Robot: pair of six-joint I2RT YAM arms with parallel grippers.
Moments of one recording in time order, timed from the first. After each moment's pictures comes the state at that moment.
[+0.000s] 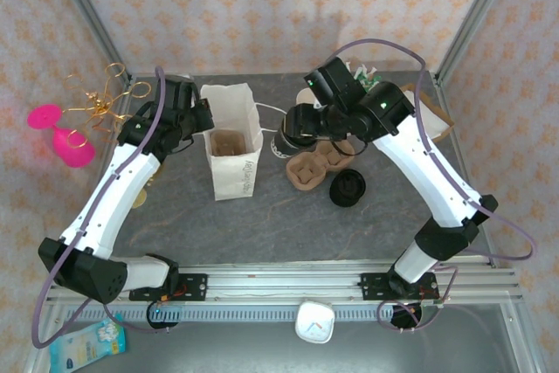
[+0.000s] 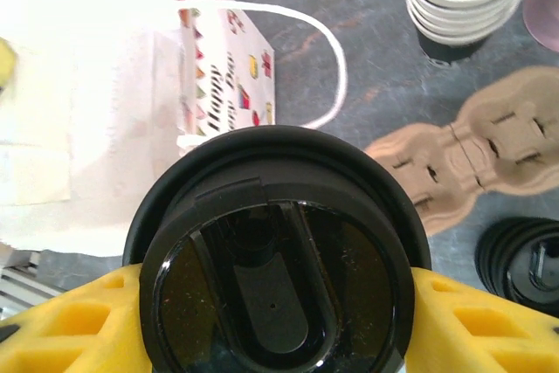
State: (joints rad) left arm -0.27 1.30 1.41 -0.82 -0.15 -0.50; right arm 0.77 1.62 2.11 -1.38 0.03 0.67
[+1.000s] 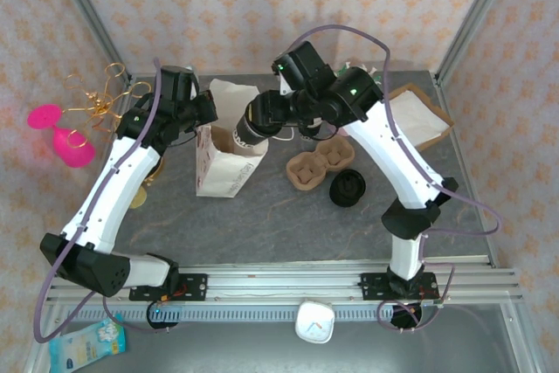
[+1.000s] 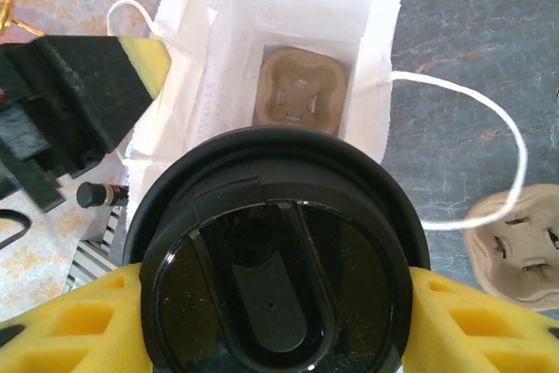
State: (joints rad) left arm -0.27 1.33 1.49 -0.84 -0.04 -0.57; right arm 0.84 1.88 2.45 -1.39 -0.07 0.63
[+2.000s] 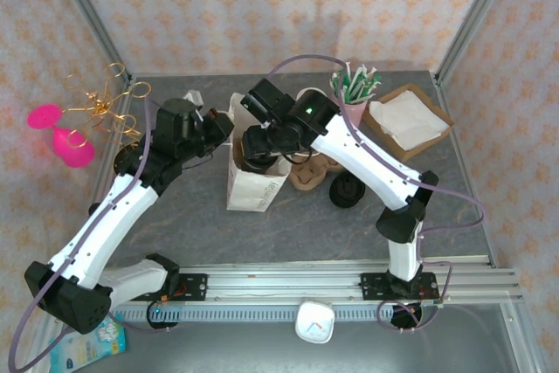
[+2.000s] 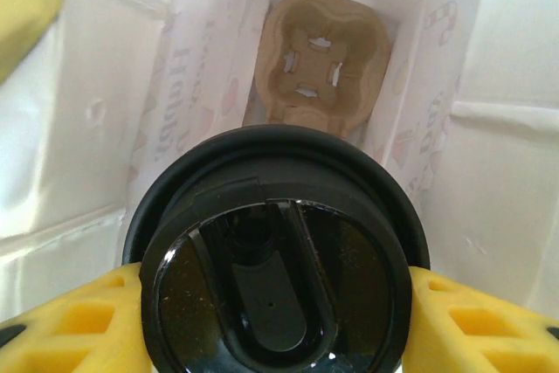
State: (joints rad) left arm -0.38 1.09 1.12 -0.49 0.11 -1.02; right arm 0.96 1.89 2.22 -1.39 0.06 0.67
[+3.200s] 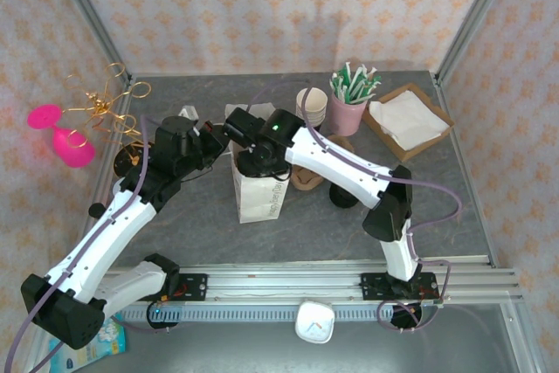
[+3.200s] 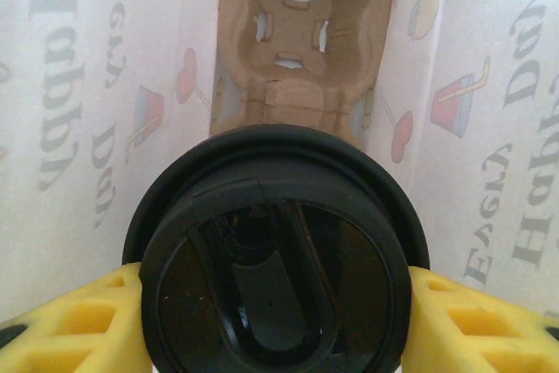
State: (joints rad) left arm -0.39 1.00 0.96 -0.40 0.08 -1.12; right arm 1.02 1.99 2.10 -1.38 0.09 0.69
